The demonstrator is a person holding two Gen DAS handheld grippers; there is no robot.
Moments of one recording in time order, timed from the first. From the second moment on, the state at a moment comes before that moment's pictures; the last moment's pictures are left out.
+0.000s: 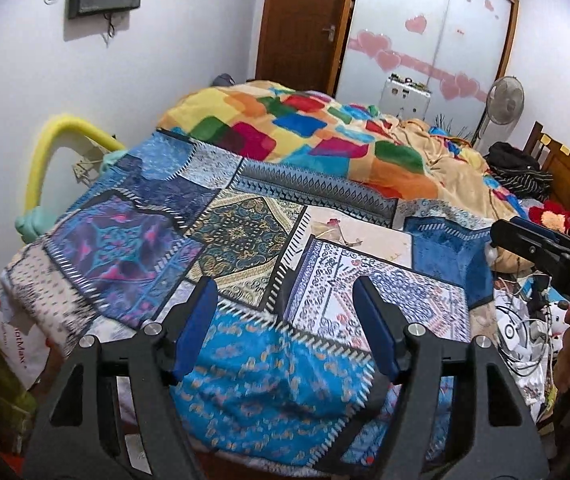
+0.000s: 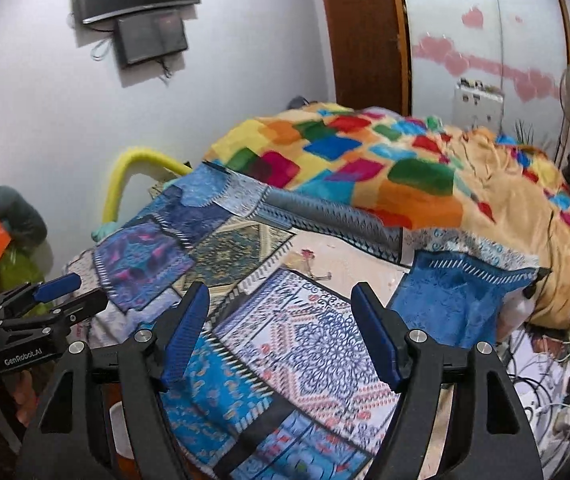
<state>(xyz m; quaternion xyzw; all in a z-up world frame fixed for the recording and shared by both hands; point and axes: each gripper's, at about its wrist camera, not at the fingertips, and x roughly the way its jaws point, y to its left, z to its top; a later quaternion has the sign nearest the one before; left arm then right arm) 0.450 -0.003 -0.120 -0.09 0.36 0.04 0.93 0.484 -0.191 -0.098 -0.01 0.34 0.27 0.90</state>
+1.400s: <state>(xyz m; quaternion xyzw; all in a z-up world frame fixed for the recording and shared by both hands) 0.652 -0.011 -0.248 -0.12 0.43 -0.03 0.89 0.645 -0.154 -0.225 0.00 0.45 0.26 0.86</state>
